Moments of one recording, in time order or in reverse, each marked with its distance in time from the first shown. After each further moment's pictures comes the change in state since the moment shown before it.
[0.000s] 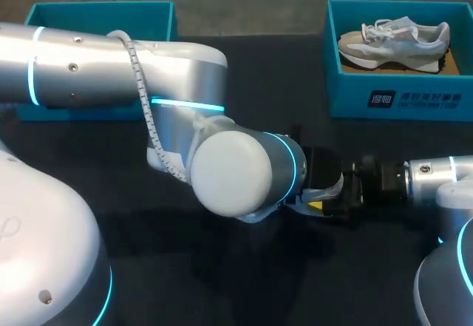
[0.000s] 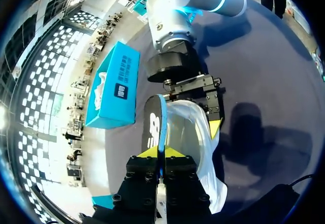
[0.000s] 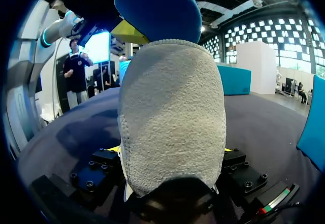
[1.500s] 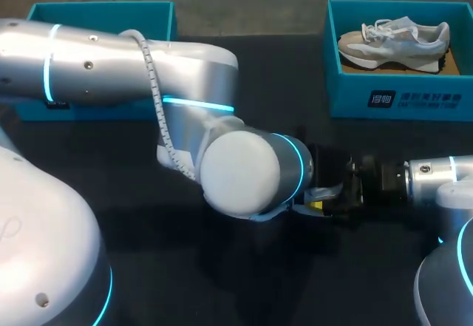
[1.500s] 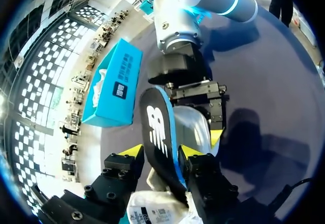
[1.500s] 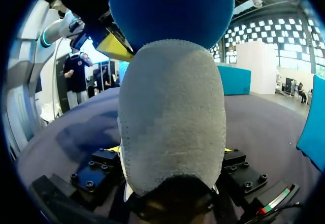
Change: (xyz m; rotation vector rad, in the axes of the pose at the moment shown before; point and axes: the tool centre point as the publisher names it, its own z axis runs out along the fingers) left arm 0.005 -0.005 0.015 0.006 0.010 -0.064; right arm 0.000 0.000 0.000 0.000 0.000 0.000
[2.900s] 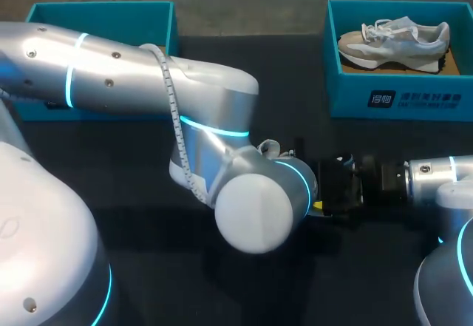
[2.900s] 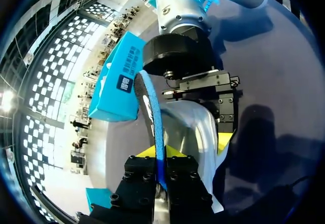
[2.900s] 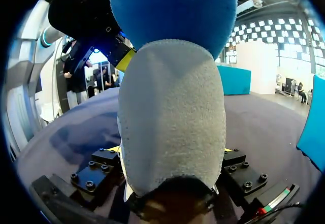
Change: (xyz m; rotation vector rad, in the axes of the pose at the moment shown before) left arm 0.008 0.005 0.025 -0.037 -0.117 -0.031; right arm 0.000 0.000 0.000 0.000 0.000 0.000
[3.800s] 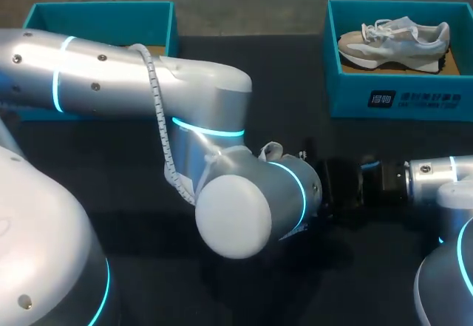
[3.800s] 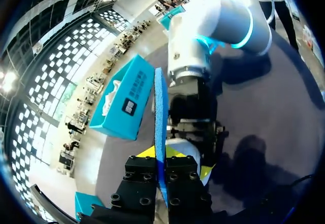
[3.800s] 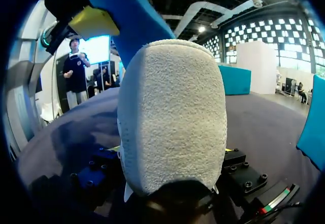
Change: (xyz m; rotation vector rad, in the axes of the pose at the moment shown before) left arm 0.000 -0.052 -0.038 0.175 0.025 -0.144; right arm 0.000 0.000 0.000 0.000 0.001 0.000
